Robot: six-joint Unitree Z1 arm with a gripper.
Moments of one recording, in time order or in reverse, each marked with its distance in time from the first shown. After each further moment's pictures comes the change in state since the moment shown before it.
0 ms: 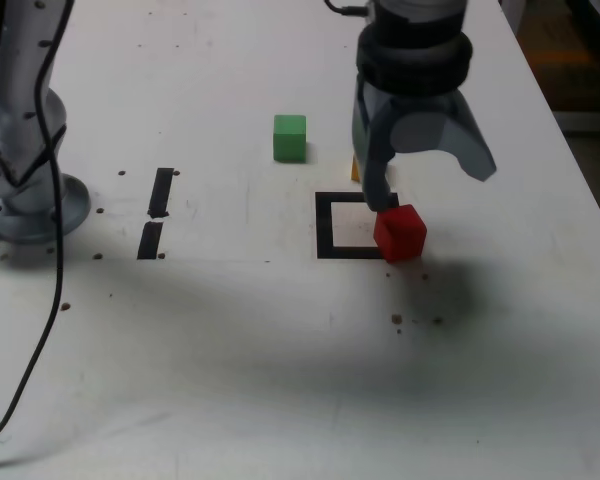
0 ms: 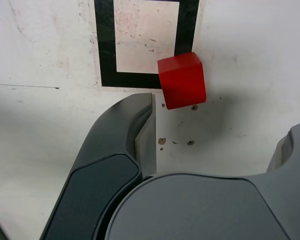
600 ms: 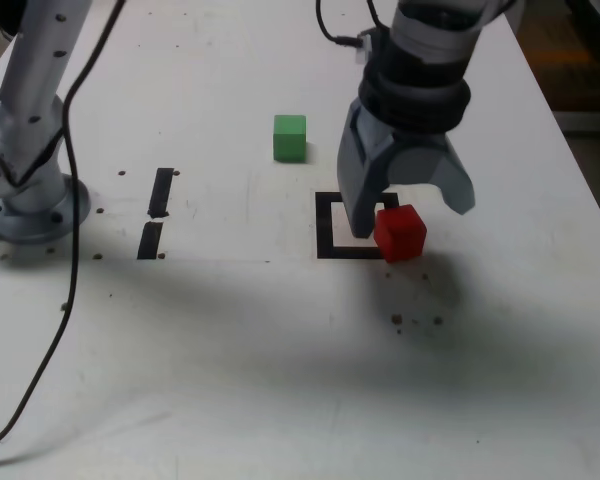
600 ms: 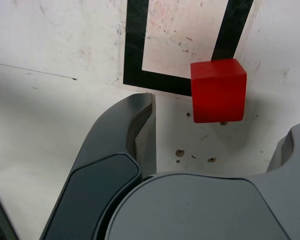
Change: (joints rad) arm 0.002 0.099 -0.026 0.061 -0.058 -0.075
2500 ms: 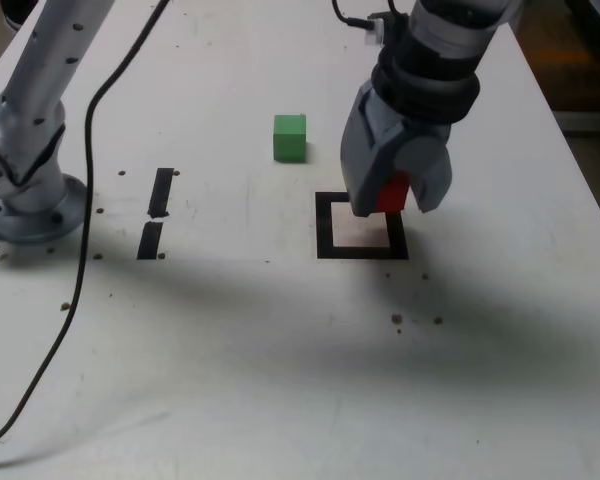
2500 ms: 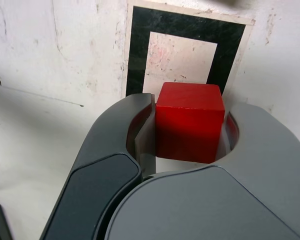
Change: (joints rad) arm 0.032 0.060 -0.113 0.129 0.086 0.035
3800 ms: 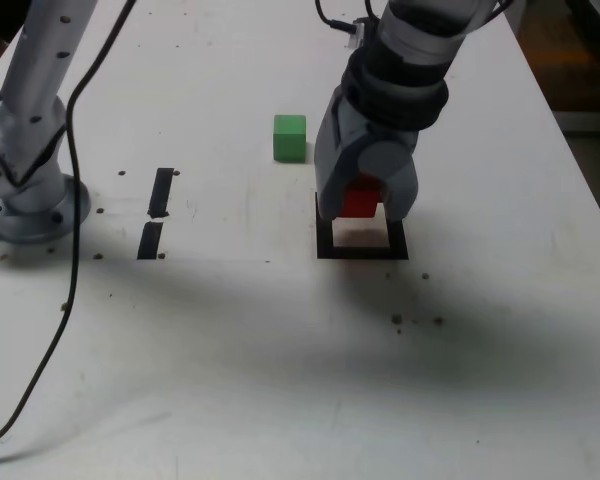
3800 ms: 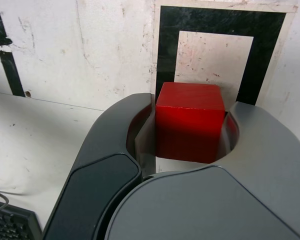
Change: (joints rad) arm -0.017 -0.070 0.150 -0.058 -0.016 0.068
